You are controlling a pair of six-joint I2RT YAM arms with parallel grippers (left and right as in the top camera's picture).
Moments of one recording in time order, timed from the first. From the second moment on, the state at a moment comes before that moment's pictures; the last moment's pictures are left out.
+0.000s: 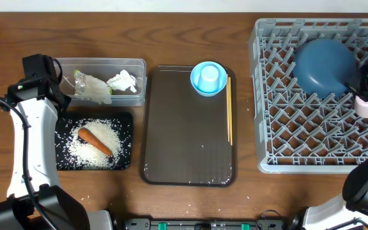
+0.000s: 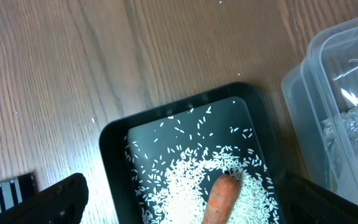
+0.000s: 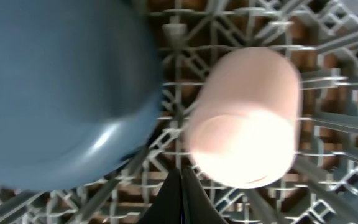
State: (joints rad) left arm 0.30 1.53 1.29 -1.09 -0.47 -0.90; right arm -0.42 1.78 1.53 -0.93 0.10 0.38
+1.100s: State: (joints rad) left arm 0.30 1.53 1.29 -1.09 -0.47 -0.90; right arm -0.47 1.78 1.53 -0.88 0.07 0.36
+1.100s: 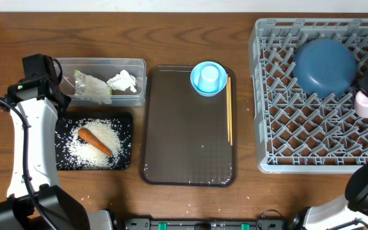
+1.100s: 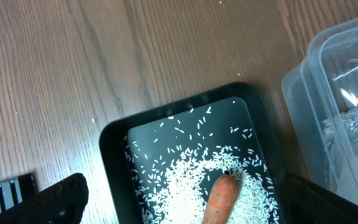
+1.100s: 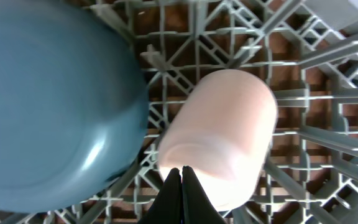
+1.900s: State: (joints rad) left arm 0.30 1.53 1.29 -1.09 -0.47 -0.90; right arm -0.48 1.84 1.53 -0.91 0.16 0.35
